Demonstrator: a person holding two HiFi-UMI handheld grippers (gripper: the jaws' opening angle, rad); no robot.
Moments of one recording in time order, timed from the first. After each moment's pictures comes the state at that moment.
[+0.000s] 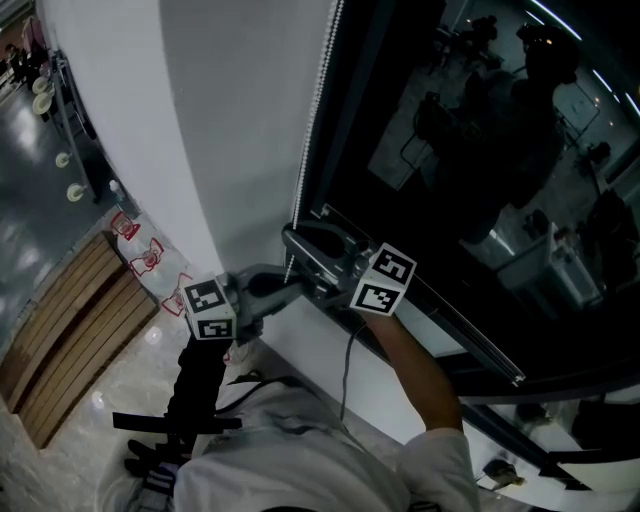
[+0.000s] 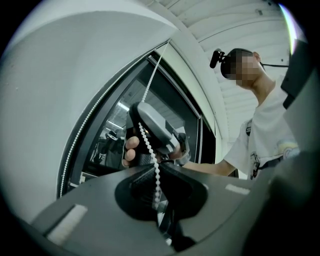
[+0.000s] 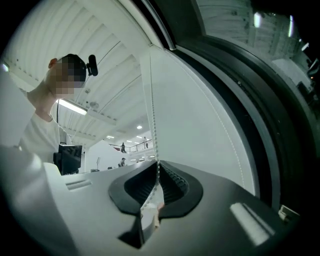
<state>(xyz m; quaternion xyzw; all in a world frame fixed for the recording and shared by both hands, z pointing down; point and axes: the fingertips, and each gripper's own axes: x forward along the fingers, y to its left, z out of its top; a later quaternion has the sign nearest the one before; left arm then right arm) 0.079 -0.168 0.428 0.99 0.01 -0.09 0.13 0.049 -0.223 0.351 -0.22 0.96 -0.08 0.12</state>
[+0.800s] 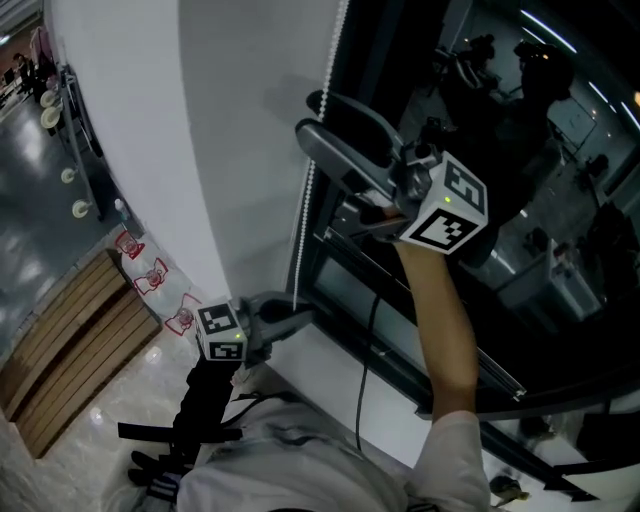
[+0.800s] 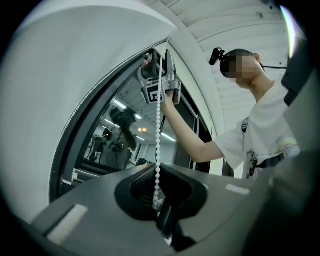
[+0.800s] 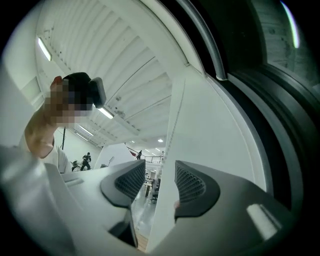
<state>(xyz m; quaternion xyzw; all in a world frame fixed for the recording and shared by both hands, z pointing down) 0.091 -0.155 0.432 0.99 0.03 -0.09 0.14 0.046 -0.222 0.117 -0.13 0.97 0.10 0.18</state>
